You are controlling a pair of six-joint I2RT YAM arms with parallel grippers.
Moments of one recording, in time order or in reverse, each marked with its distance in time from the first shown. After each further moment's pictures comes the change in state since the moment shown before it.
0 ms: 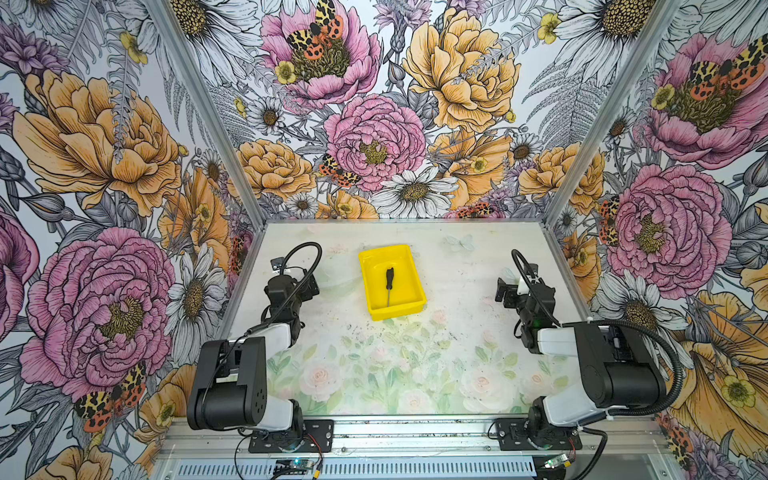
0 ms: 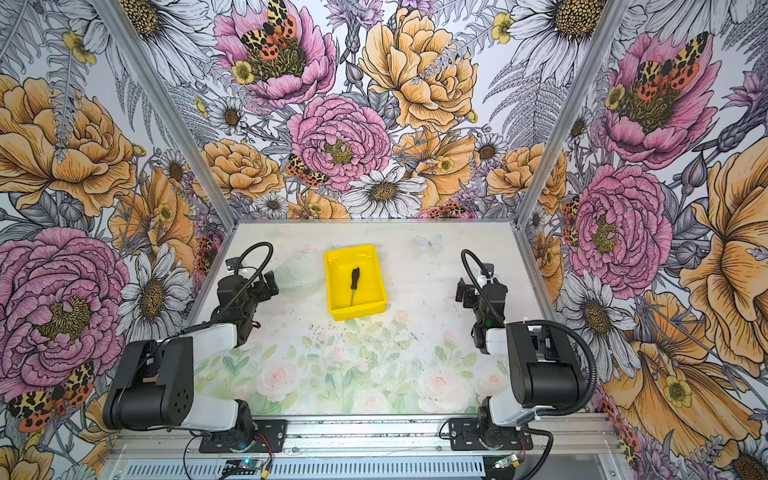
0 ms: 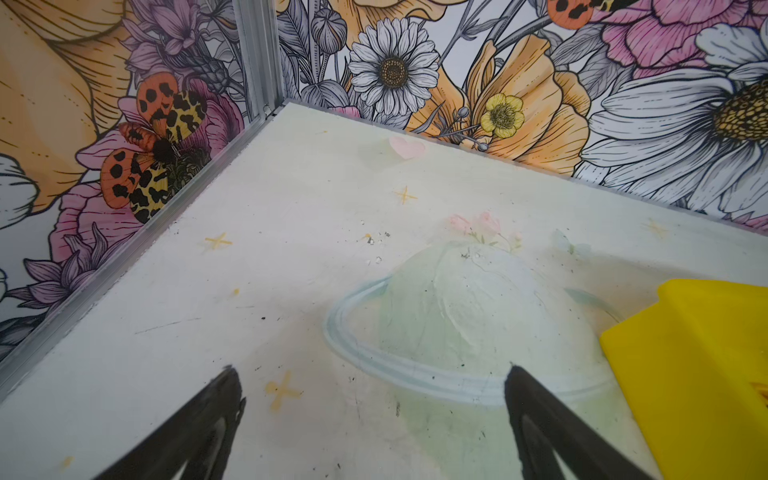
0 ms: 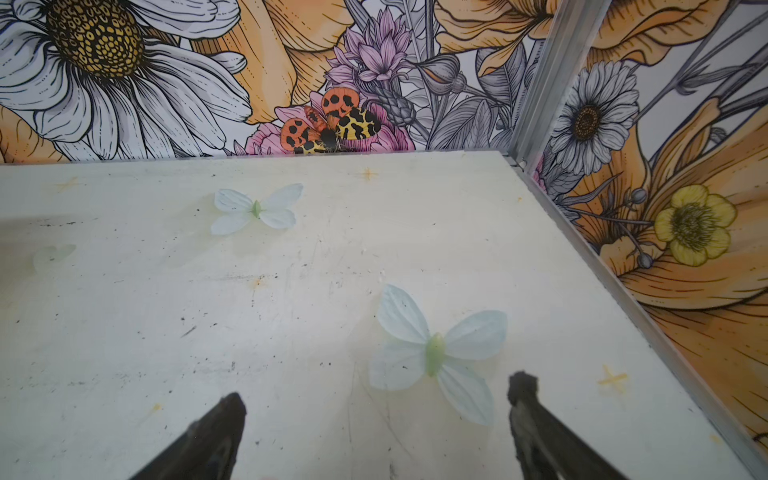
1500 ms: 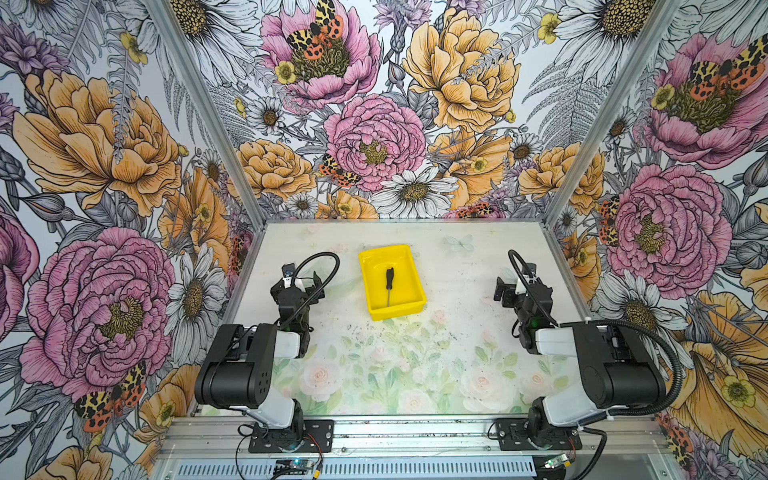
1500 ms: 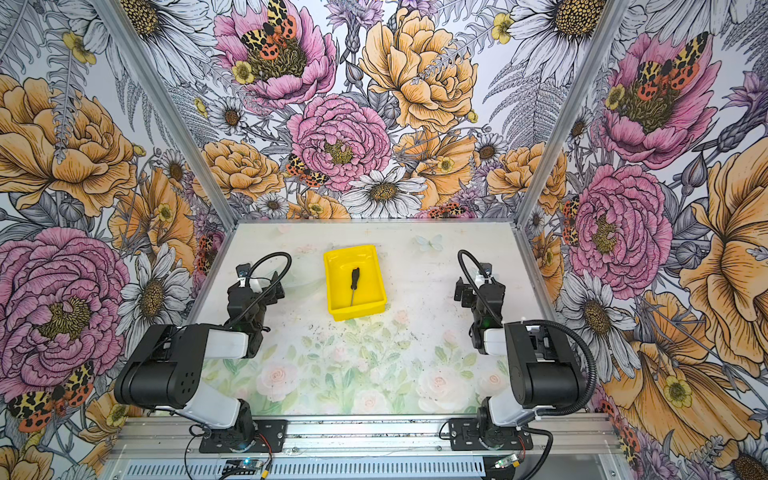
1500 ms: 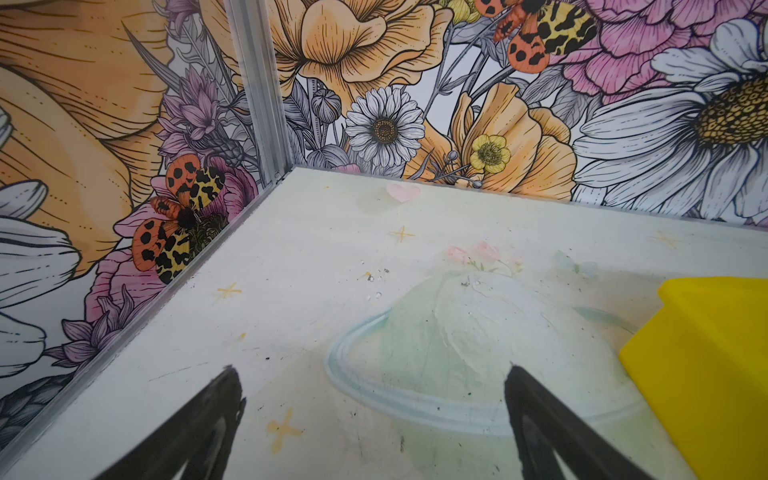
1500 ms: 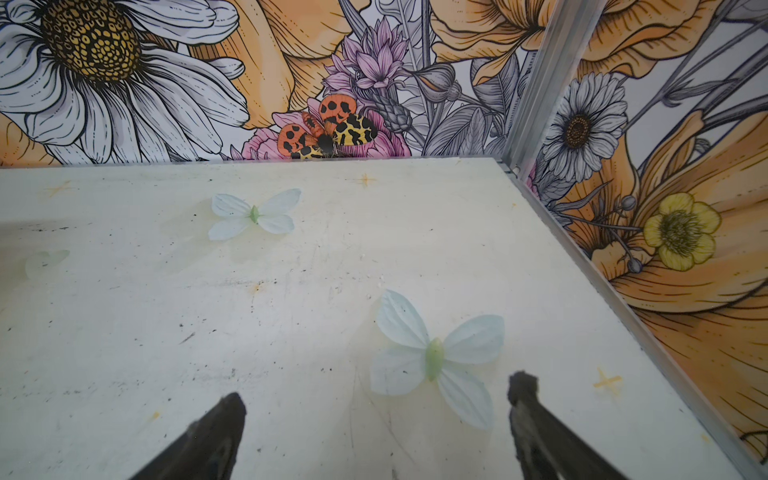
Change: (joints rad) left arm -0.080 0.107 -0.138 0.427 -0.130 0.114; right arm 0.026 0.000 0.000 0.006 0.050 -0.001
